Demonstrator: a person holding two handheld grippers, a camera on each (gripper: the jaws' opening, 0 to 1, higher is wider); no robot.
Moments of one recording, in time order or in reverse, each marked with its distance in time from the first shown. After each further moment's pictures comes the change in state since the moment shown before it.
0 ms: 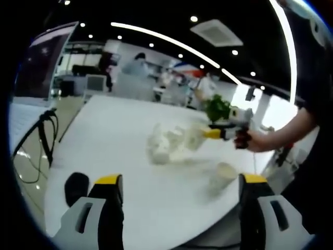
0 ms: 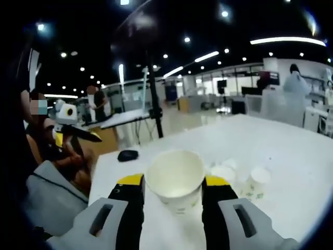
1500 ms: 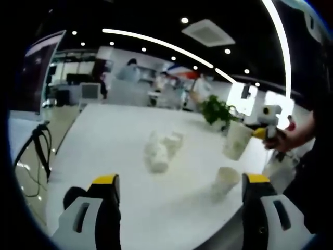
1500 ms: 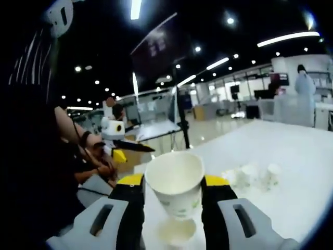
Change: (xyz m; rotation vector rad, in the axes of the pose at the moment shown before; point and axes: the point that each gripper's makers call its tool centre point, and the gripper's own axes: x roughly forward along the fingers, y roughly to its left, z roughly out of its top) left arm 0.017 -0.005 0.013 0.063 -0.021 -0.026; right arm -0.077 0.100 0.021 0.070 -0.066 0.137
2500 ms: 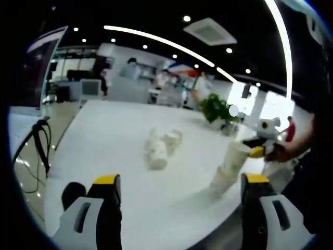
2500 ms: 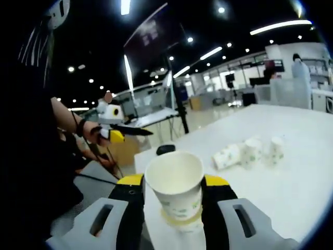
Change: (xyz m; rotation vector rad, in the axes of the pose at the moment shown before) left arm -0.003 -0.001 -0.005 -0.021 0.020 0.002; right arm 0.002 0.003 -0.053 0.051 0.068 -0.019
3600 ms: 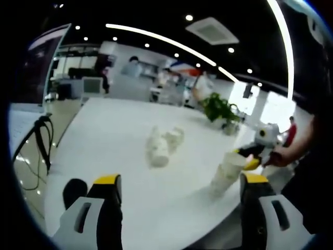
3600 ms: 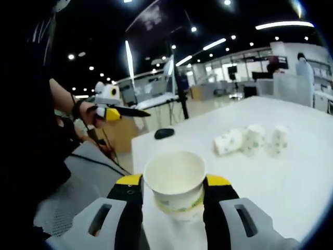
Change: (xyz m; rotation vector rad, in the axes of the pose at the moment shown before) left arm -0.003 0.004 -0.005 -0.011 0.008 0.011; right arm 0.008 -0.005 -0.040 -0.049 0.107 -0.007
